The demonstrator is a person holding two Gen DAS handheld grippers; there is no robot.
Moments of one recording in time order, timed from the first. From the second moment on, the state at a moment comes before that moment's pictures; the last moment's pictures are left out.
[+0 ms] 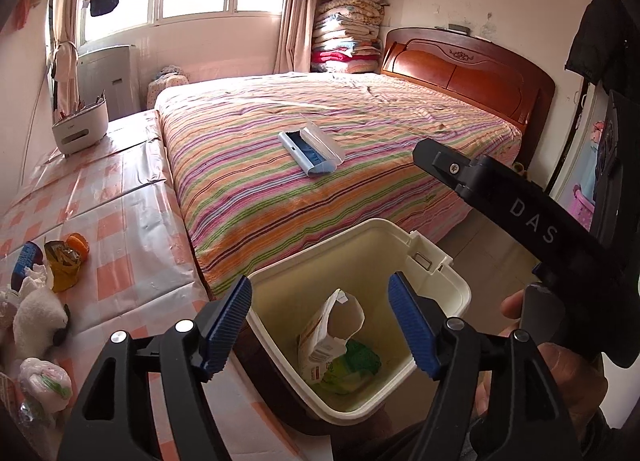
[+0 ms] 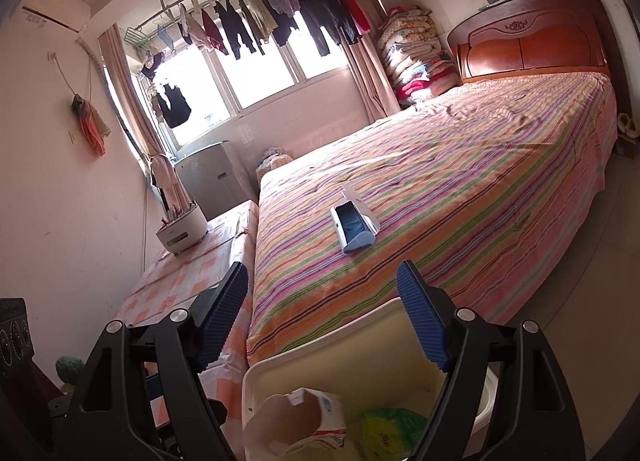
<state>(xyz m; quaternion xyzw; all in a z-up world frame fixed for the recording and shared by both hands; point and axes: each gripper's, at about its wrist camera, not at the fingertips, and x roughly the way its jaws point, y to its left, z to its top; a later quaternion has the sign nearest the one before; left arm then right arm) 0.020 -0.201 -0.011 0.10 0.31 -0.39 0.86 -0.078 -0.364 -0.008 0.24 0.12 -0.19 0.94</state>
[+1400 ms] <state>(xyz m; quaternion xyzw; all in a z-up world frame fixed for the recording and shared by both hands) 0.096 -0.163 -0.049 0.09 0.36 -0.29 0.88 -0.017 -0.633 -0.337 0.45 0.08 -0.47 0.76</state>
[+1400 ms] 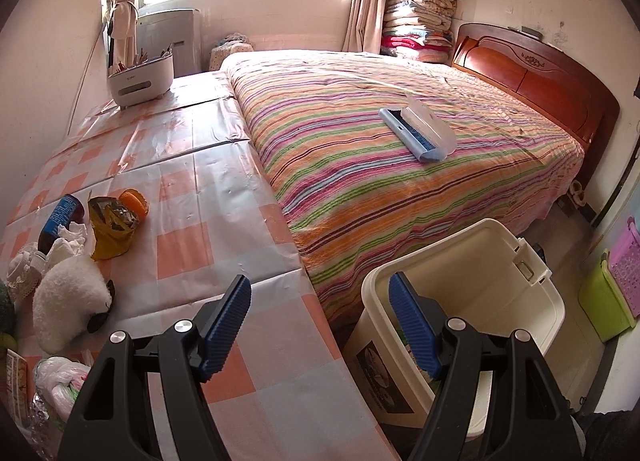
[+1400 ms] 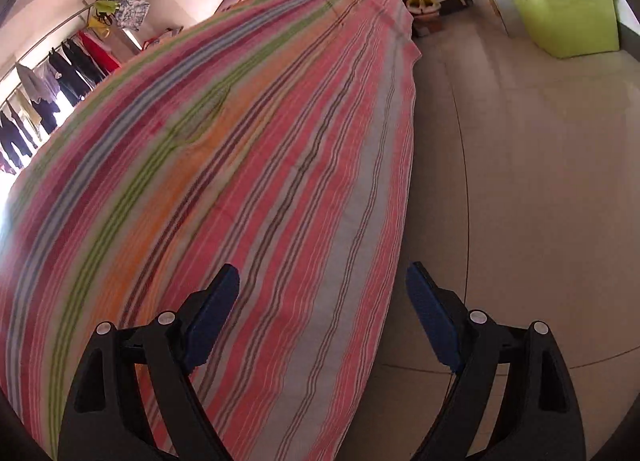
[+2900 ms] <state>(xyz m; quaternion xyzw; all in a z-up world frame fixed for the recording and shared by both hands) 0.081 -0.054 0.006 0.01 0.30 -0.21 0.93 -0.053 -0.449 -0.009 0.17 0.00 -0.18 0.97</state>
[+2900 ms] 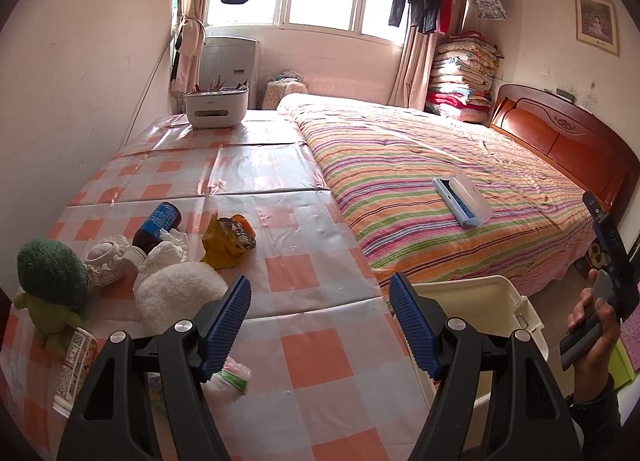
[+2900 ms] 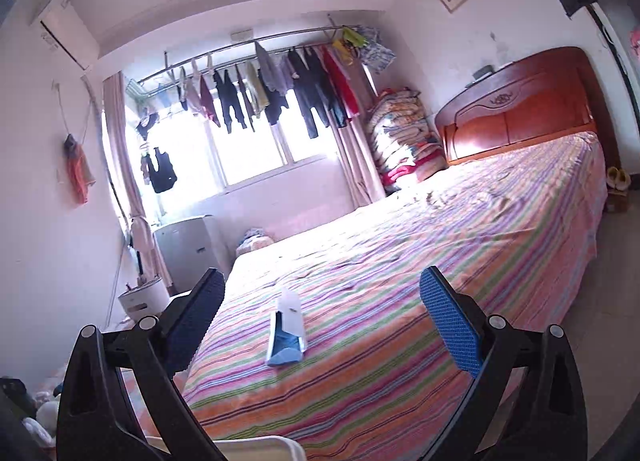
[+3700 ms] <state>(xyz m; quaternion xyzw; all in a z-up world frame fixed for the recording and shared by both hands) 0.121 0.174 0.011 -0.04 0.31 -0.01 0.95 0.130 -0.098 -0.030 0.06 0.33 0.17 0.93</state>
